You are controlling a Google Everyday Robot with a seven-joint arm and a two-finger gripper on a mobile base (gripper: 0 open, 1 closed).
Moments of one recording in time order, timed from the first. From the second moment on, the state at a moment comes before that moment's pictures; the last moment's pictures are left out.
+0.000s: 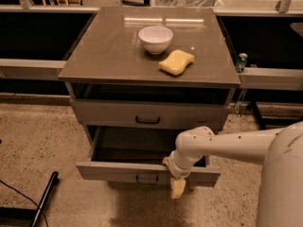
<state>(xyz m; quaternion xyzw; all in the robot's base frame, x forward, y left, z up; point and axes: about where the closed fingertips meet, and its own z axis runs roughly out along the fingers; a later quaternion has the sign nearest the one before) 0.495 -0.078 0.431 -0.76 0.64 0.10 0.10</state>
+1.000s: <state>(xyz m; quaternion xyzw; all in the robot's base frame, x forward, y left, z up) 0.478 -0.074 0.433 -0.76 0.62 0.17 0.14</state>
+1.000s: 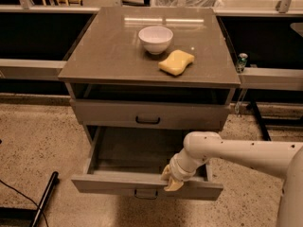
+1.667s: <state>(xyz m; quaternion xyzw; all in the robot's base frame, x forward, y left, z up) 0.471 -0.075 0.437 -0.77 0.60 0.18 0.15</state>
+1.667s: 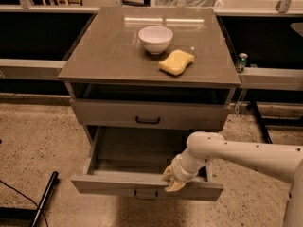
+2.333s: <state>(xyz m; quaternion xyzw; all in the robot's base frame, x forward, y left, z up) 0.468 -0.073 0.445 -0.77 0.59 0.18 0.16</state>
